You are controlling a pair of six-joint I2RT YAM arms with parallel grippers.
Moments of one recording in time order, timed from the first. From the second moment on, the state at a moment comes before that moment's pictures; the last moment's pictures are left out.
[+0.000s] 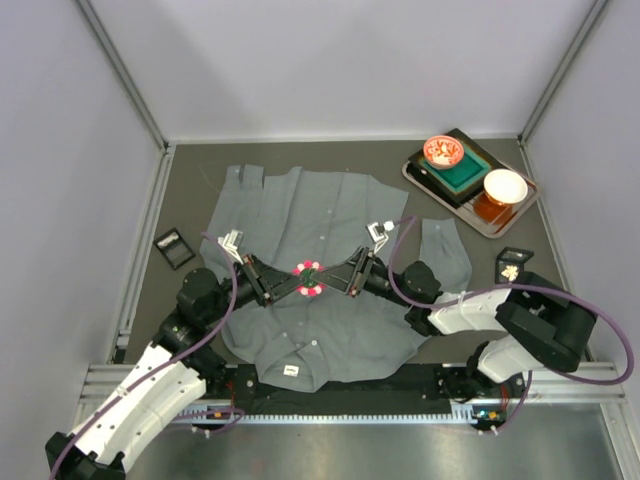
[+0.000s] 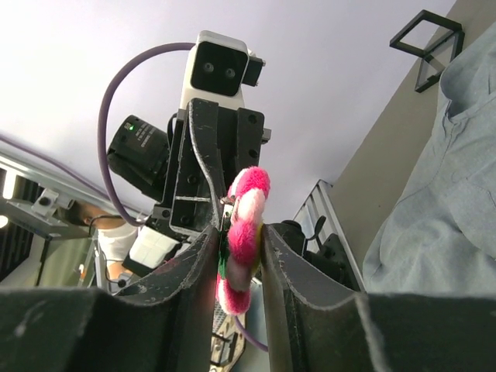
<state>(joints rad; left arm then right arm) -0.55 0.47 0.39 0.01 0.43 -1.26 0.95 1.44 0.41 1.29 -0.26 1.22</state>
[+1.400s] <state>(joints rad) -0.55 0.46 0.38 0.04 0.42 -1.23 0.93 1.36 0.38 1.21 -0.32 1.15</state>
